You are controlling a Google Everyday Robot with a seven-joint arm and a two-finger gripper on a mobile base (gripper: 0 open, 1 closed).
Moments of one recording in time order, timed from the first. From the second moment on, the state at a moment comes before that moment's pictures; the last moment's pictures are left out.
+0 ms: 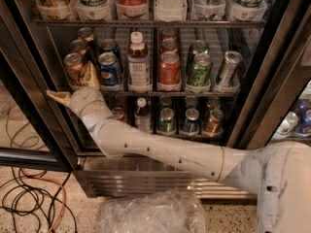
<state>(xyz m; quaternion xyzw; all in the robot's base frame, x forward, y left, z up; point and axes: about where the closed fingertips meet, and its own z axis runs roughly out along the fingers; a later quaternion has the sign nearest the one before) 0.674 0.252 0.832 -0.29 0.55 0.11 0.77</state>
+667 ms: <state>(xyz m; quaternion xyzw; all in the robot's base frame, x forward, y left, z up) 0.649 0.251 0.841 -0.31 0.56 0.11 0.76</state>
